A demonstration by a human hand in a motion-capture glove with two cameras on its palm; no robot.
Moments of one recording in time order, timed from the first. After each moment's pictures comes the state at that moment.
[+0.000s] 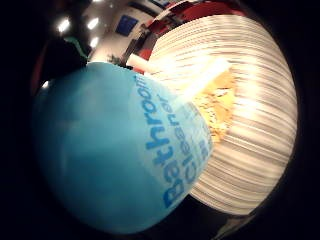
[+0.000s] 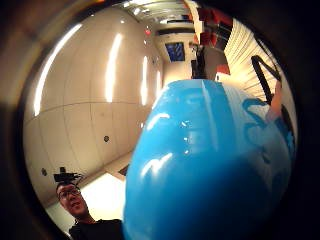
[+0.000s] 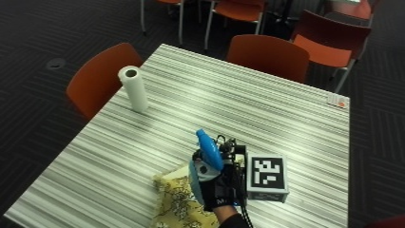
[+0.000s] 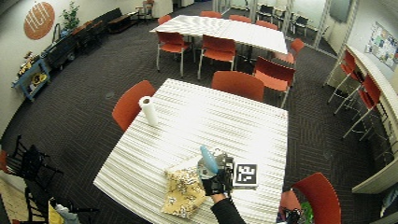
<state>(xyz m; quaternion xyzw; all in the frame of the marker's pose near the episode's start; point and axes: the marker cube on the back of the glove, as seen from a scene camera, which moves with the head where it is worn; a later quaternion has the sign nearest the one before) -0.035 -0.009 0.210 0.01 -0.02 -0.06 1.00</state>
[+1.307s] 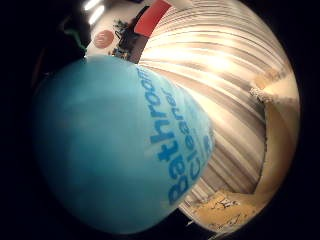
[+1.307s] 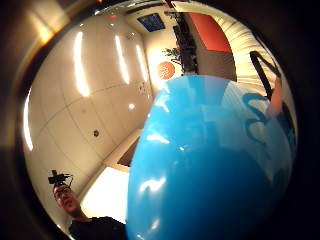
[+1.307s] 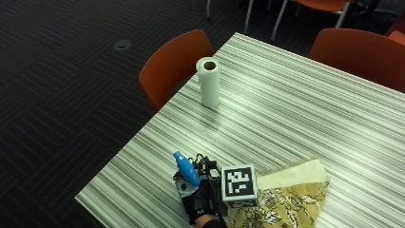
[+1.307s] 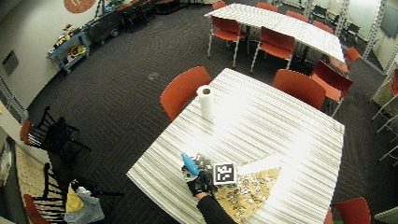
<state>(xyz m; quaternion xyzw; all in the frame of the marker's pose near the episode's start) 0.067 -0.021 0.263 -0.04 0.07 -0.07 0.99</state>
